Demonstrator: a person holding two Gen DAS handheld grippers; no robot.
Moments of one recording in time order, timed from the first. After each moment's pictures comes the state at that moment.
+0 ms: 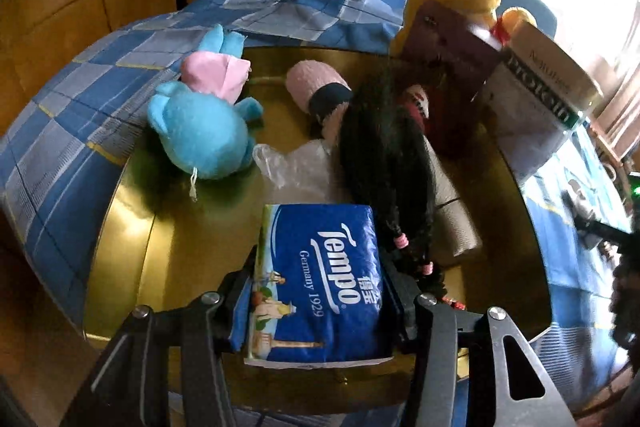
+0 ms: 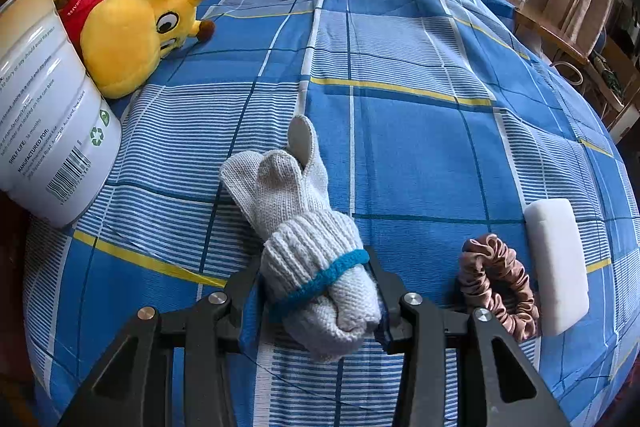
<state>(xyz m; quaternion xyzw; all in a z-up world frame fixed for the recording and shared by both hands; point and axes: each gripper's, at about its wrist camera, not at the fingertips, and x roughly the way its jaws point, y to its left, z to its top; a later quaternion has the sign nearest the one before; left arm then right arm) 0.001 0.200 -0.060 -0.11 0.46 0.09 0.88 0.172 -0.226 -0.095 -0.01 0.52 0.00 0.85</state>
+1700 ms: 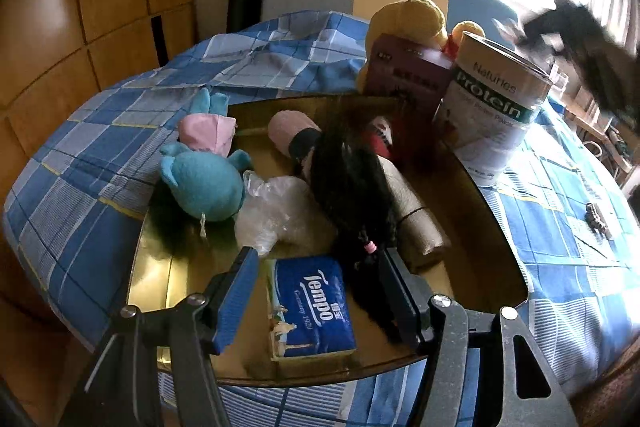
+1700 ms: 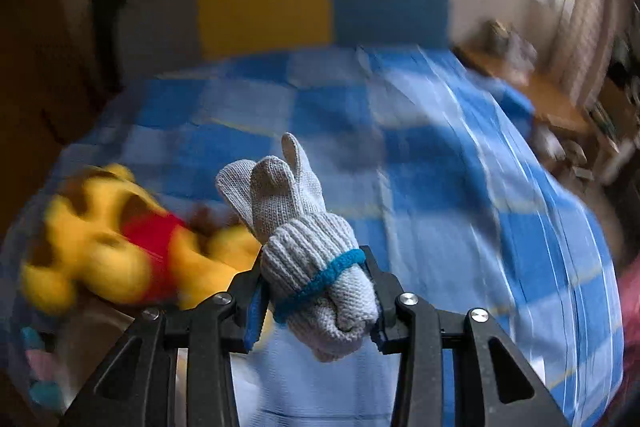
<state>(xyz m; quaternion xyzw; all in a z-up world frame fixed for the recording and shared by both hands) -0.026 0.185 -0.028 -0.05 0.40 0.06 0.91 0.323 -0.112 0.075 0.00 0.43 0.01 0.90</state>
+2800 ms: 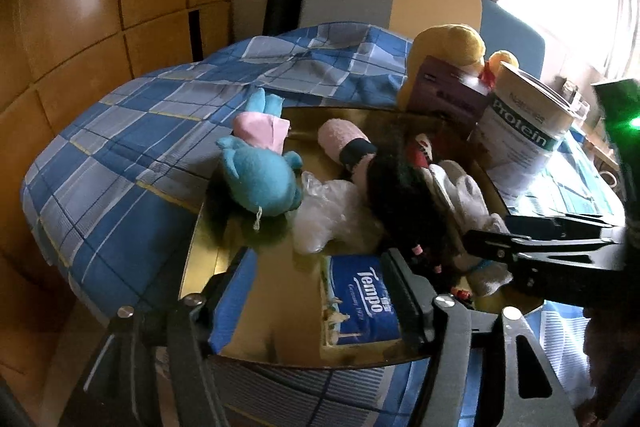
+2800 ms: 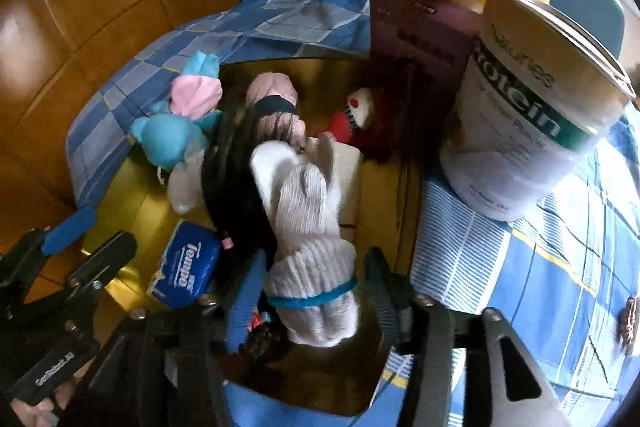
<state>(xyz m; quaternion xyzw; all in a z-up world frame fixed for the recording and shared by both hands) -0.048 0.217 -0.021 -0.08 0.38 0.11 0.92 0.076 0.063 -0.037 -0.09 0.49 0.27 0.82</state>
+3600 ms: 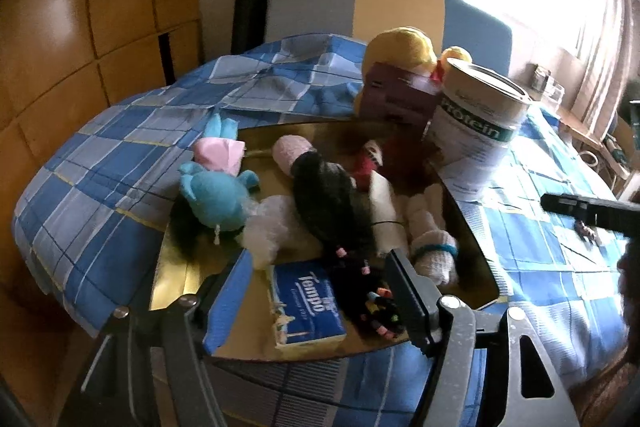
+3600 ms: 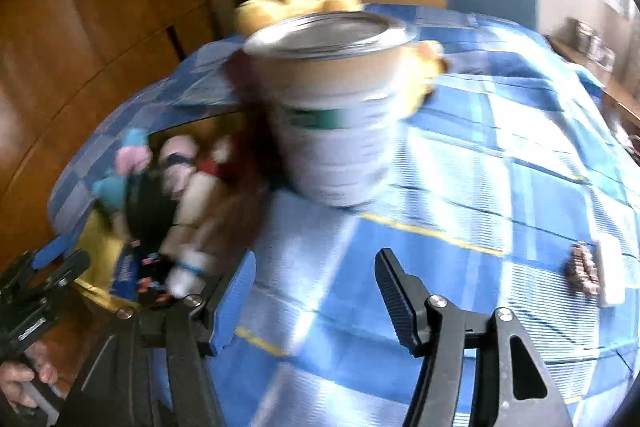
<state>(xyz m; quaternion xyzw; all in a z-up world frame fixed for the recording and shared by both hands) -0.051 0.177 -0.001 -0.04 0.37 0.06 0.93 0.080 -0.089 -0.002 -0.01 0.45 0.17 0.88</state>
